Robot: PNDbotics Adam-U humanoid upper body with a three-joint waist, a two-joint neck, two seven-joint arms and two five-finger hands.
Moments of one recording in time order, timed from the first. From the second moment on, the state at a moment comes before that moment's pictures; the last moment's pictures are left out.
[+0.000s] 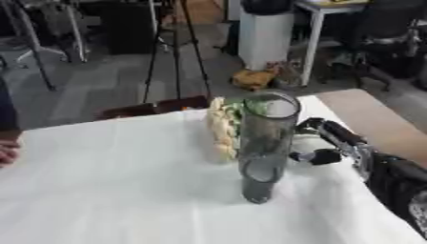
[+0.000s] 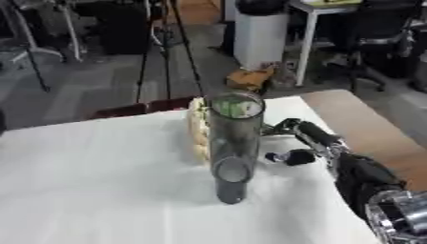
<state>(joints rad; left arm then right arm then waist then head) -0.12 0.28 -0.13 -1.88 0.16 -0.06 0.21 -1.00 -0.67 -0.02 -0.01 1.04 -0.82 -0.40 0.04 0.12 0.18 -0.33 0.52</state>
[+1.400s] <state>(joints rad) -0.10 0.28 -0.12 -1.89 0.16 -0.06 0.22 -1.01 -0.74 0.00 0.01 1.03 -0.82 -0.41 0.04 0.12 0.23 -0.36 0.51</state>
